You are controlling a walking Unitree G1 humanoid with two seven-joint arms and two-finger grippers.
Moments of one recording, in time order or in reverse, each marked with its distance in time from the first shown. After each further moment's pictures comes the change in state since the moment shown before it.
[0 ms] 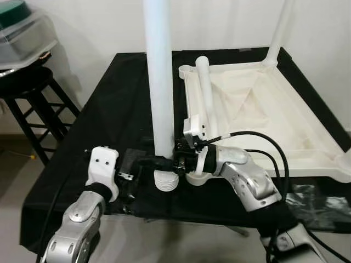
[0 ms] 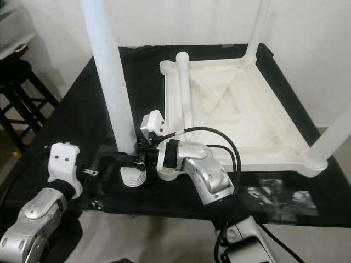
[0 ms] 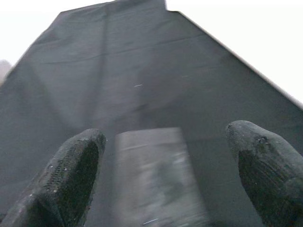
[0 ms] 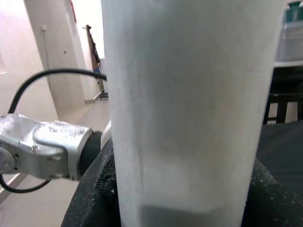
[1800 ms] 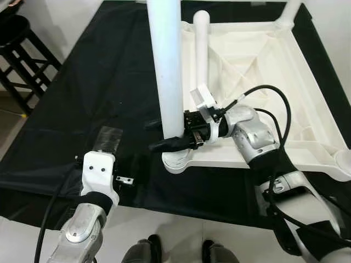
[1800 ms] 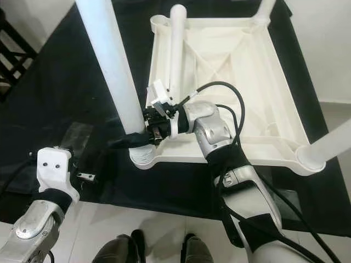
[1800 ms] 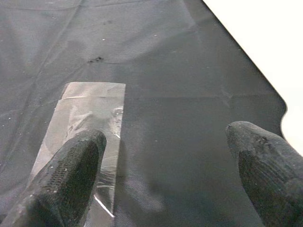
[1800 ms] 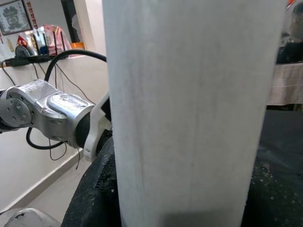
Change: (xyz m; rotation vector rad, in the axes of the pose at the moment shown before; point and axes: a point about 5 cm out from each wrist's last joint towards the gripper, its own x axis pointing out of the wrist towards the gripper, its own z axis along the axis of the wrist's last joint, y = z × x) left arm -0.038 -0.012 0.029 0.003 -0.062 0.076; right arm -0.005 -0.040 0.035 -0.147 0.033 0.341
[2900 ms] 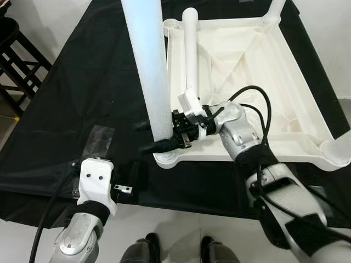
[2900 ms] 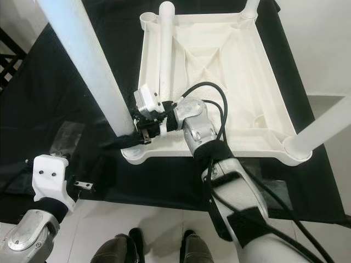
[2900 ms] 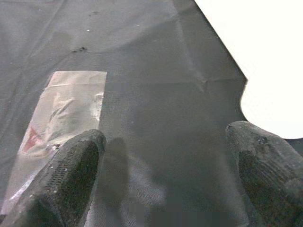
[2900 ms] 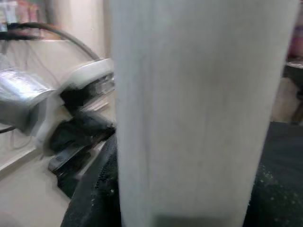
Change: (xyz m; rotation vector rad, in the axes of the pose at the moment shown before) left arm -0.012 0.001 0.000 -0.004 0.029 0.010; right arm 0.019 0.005 -0.016 -0.098 0.027 -0.232
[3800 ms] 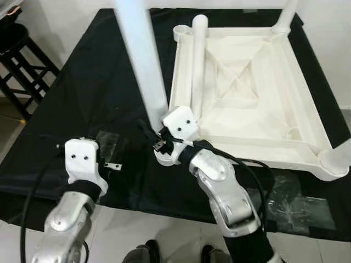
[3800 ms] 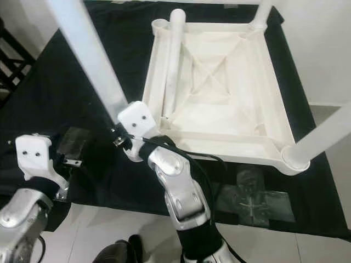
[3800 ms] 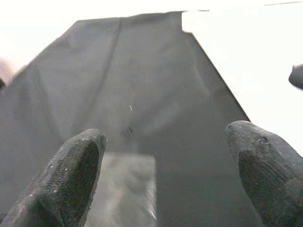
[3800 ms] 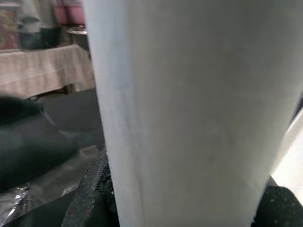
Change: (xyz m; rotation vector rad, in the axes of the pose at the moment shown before) left arm 0.029 0.032 0.031 -0.033 -0.190 -0.028; right arm 0.018 0.056 -0.008 0.046 0.187 -0.907
